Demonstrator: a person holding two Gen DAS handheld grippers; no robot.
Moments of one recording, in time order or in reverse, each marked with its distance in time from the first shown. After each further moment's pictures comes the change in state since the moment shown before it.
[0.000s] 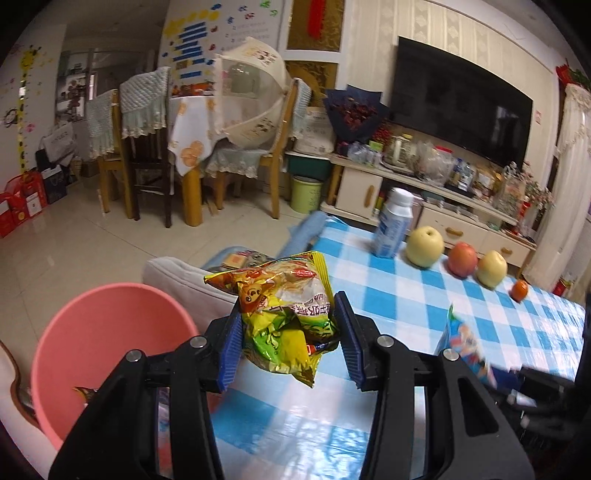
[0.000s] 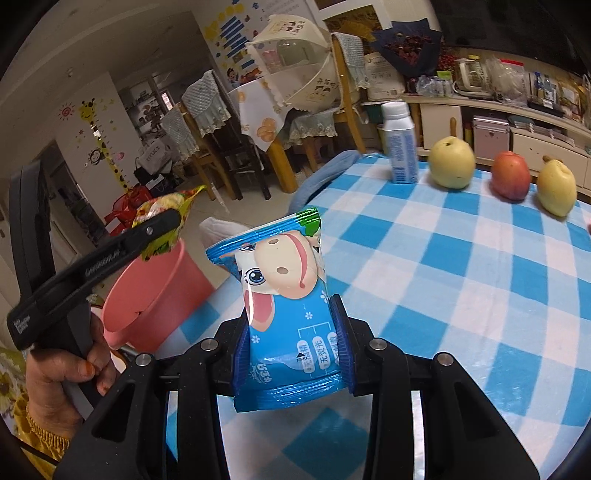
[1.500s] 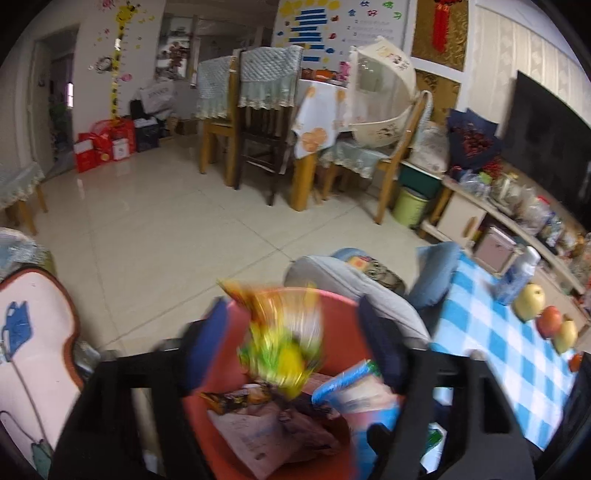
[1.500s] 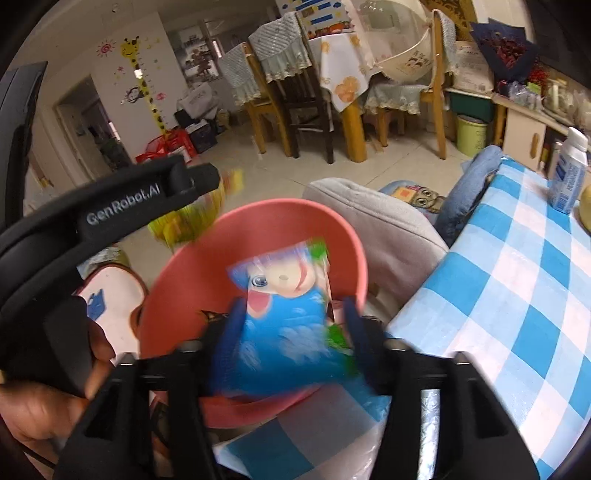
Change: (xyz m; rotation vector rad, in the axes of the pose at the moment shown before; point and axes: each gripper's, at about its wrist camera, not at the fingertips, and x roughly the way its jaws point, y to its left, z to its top) left arm -0.006 0.155 0.016 -0.250 0.042 0.323; right arm 0.145 0.194 0.014 -0.182 0.137 0.077
